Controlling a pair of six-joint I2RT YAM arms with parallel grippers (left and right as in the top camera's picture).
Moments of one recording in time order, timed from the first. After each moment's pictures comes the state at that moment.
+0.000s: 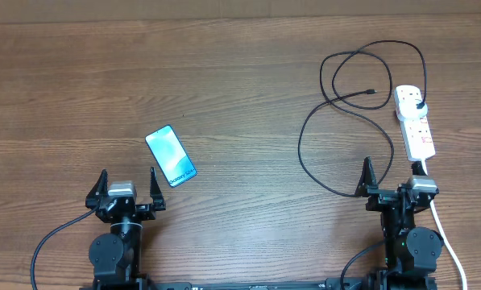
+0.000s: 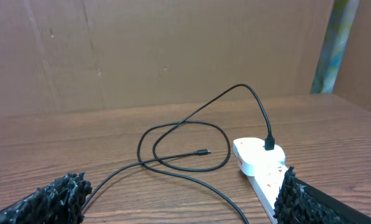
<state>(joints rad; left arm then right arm) 0.05 0.01 0.01 -0.08 -0.01 0.03 -0.10 0.02 0.02 -0.03 -0.02 0.04</state>
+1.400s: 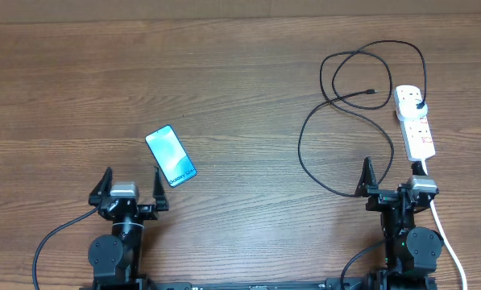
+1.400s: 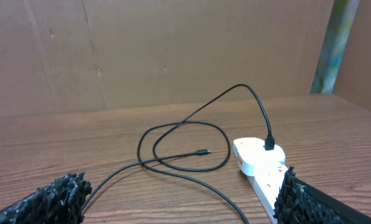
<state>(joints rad) 0.05 0.01 0.01 -0.05 0.07 0.01 -0.10 0.02 0.02 -0.03 -0.02 0.04</state>
